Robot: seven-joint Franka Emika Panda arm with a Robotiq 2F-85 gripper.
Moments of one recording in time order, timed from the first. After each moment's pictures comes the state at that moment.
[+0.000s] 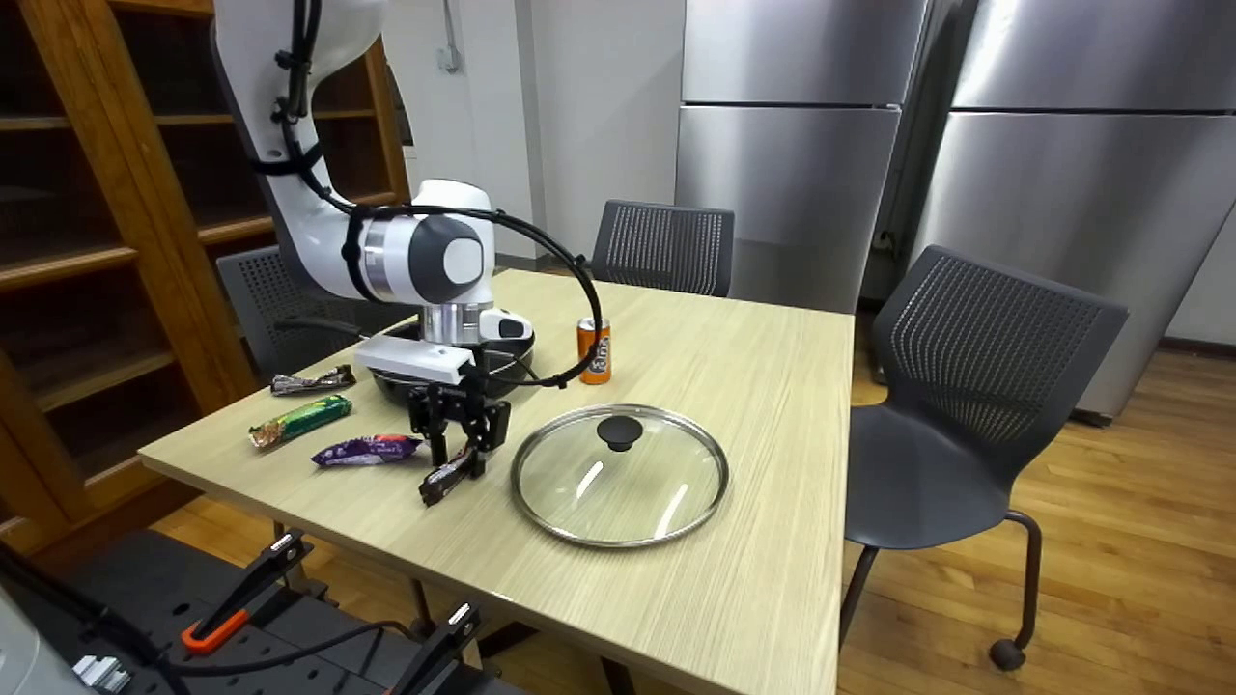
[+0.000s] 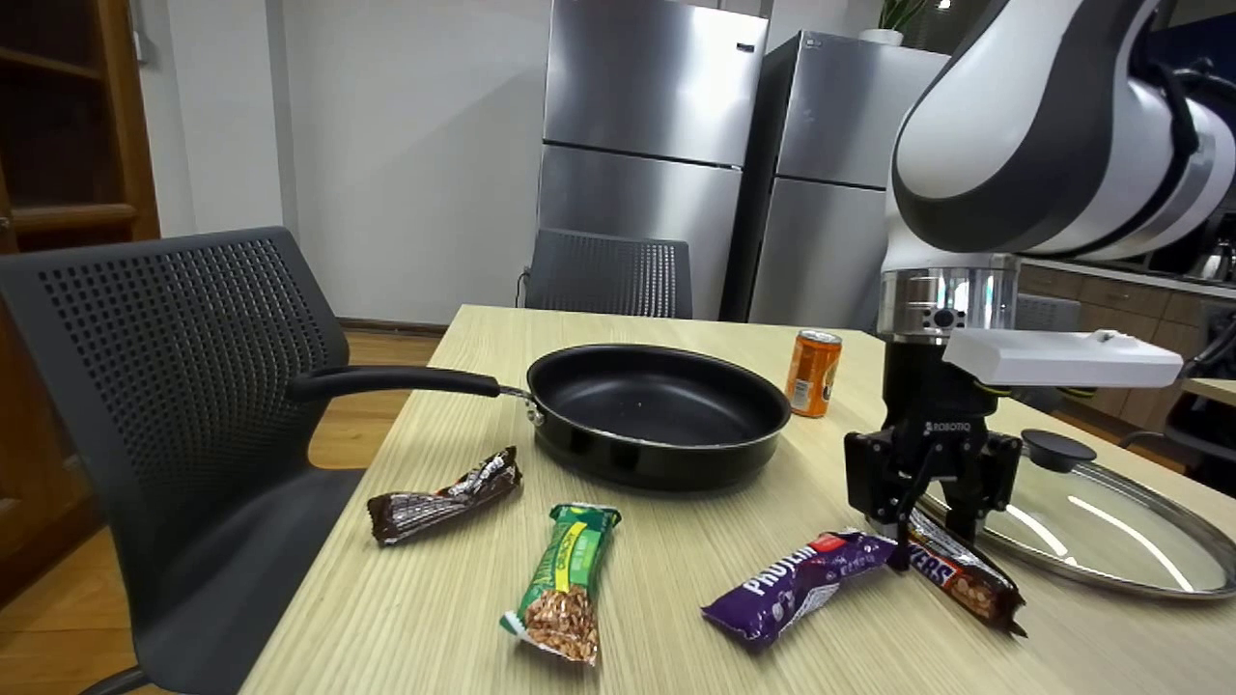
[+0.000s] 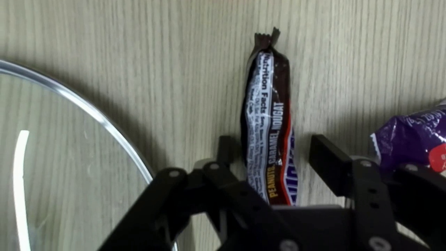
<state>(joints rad) 0.11 0.51 0.02 -2.37 -0.03 2.64 0.09</state>
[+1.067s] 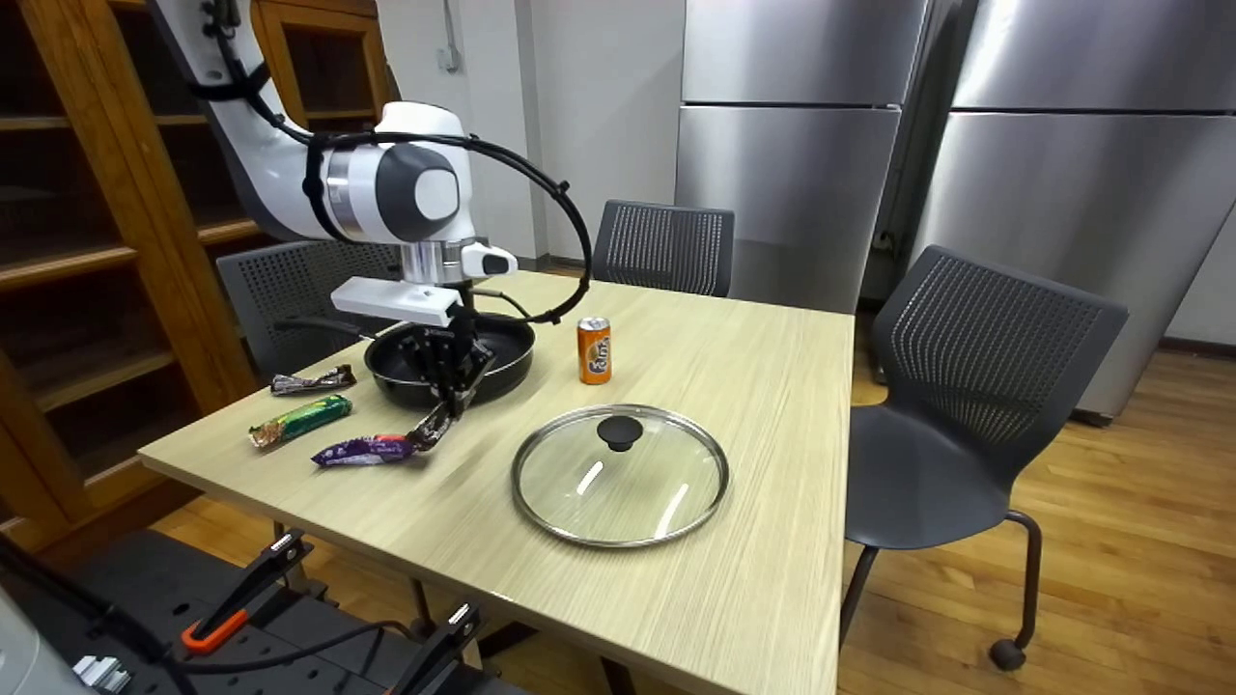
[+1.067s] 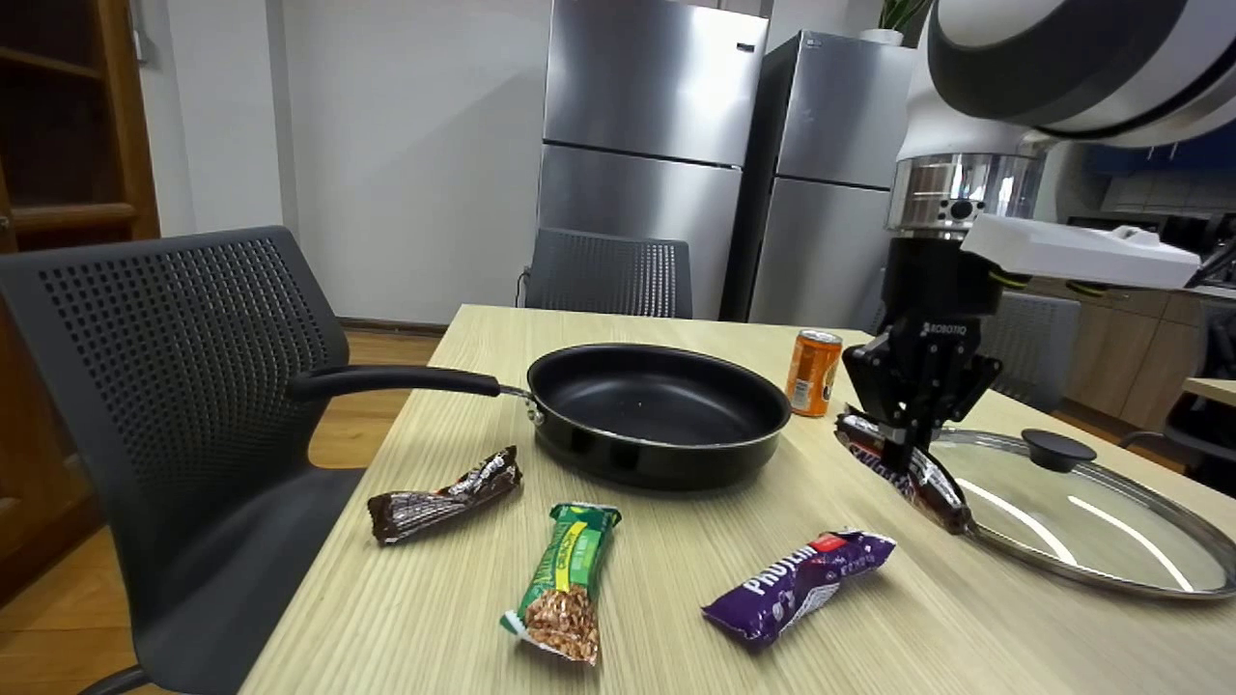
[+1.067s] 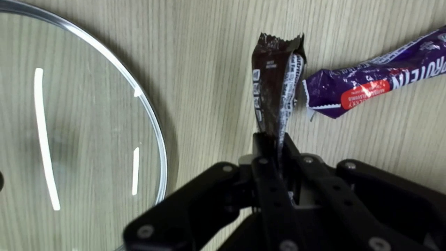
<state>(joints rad) 0.11 0.30 0.05 -2.45 -0.03 2.67 0.05</state>
